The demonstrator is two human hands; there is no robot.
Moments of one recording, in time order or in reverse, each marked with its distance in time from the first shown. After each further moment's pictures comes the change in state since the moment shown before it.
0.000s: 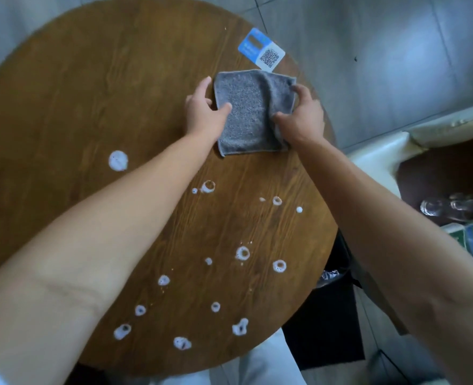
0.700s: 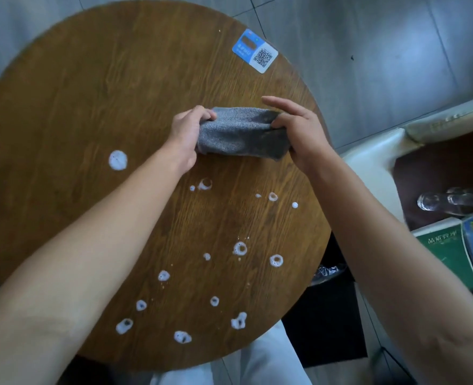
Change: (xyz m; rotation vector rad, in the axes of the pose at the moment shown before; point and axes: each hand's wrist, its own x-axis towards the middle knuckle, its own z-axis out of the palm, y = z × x) left_hand -0.038 -0.005 -0.026 -0.537 -0.144 -0.273; right_hand -0.047 0.006 -0.025 0.723 -0.293 0.015
